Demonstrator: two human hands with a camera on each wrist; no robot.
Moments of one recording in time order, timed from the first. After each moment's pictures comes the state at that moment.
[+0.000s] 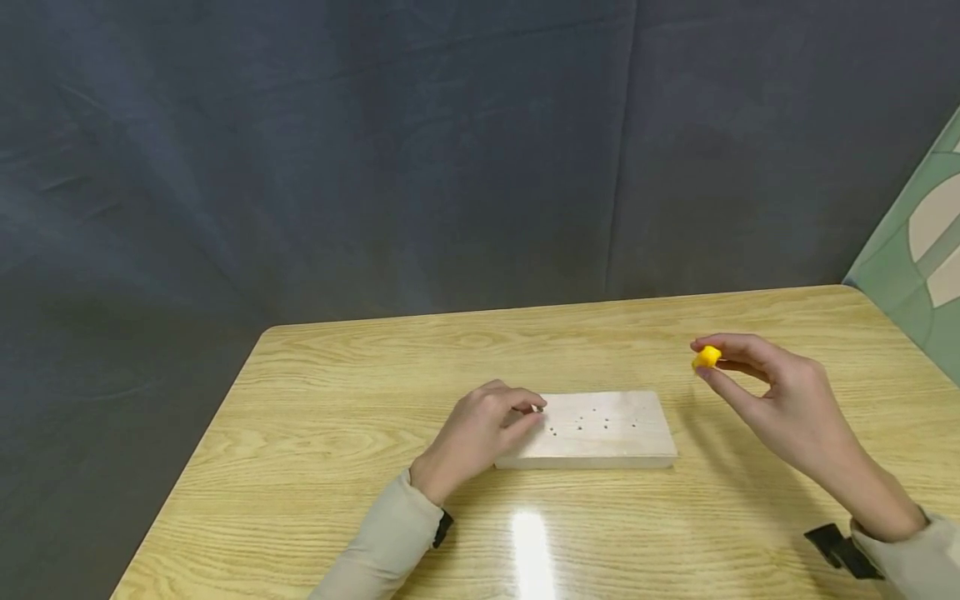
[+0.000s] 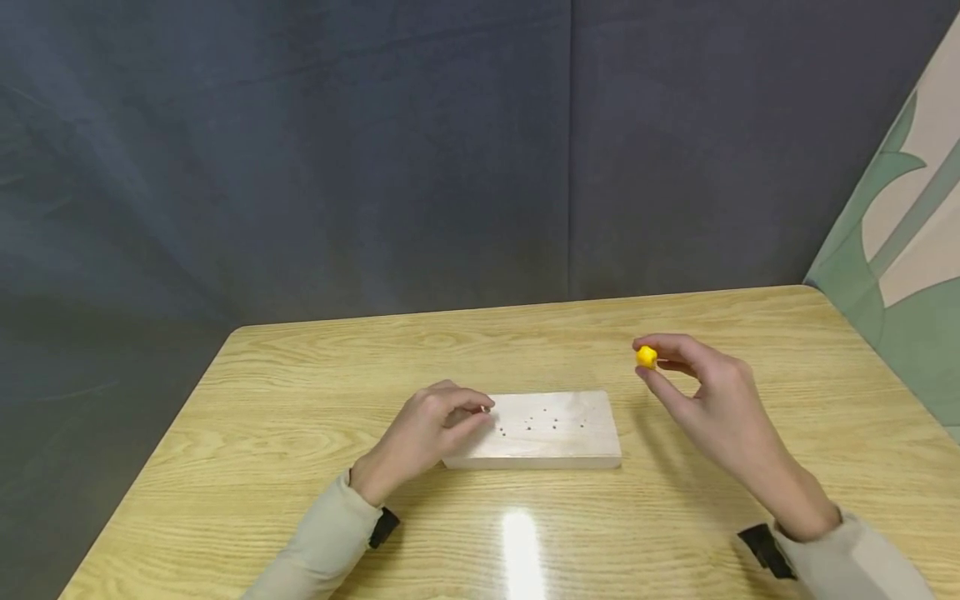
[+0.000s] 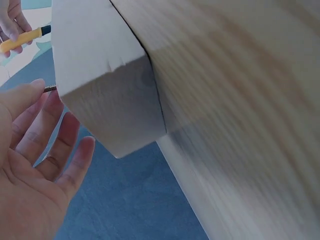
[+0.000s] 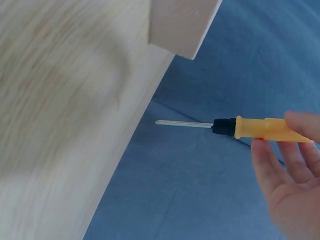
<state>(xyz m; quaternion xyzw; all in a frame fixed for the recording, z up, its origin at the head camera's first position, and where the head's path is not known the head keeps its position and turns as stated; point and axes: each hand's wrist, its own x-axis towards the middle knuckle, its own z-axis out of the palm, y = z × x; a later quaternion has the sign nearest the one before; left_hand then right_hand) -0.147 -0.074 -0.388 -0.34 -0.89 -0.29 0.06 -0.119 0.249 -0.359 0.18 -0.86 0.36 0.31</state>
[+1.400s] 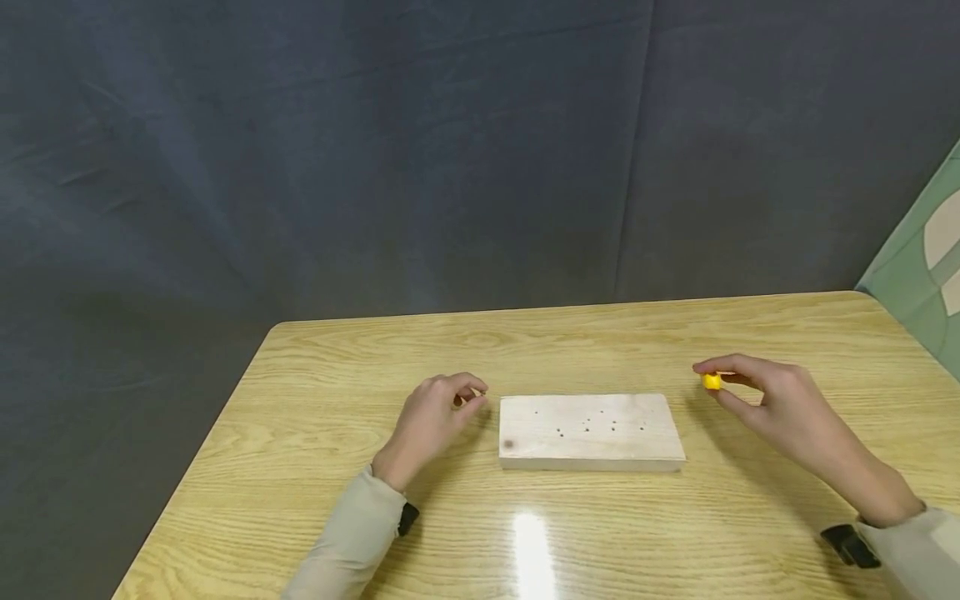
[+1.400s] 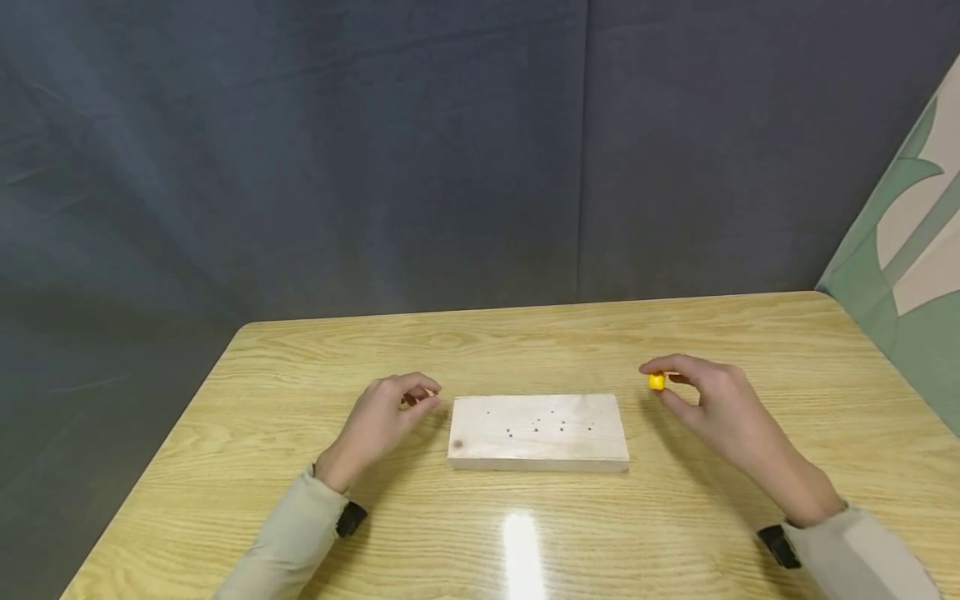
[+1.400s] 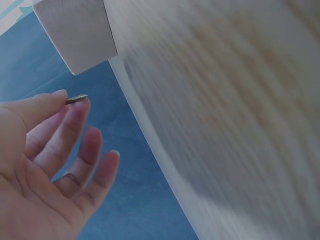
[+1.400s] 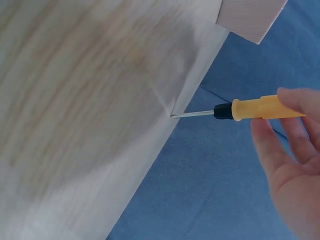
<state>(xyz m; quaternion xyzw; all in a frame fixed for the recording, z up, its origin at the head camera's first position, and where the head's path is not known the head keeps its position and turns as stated) -0.161 -0.129 -0.393 -0.20 -0.94 -0.27 0.06 -0.139 0.272 -0.388 0.25 -0.90 0.25 0.26</state>
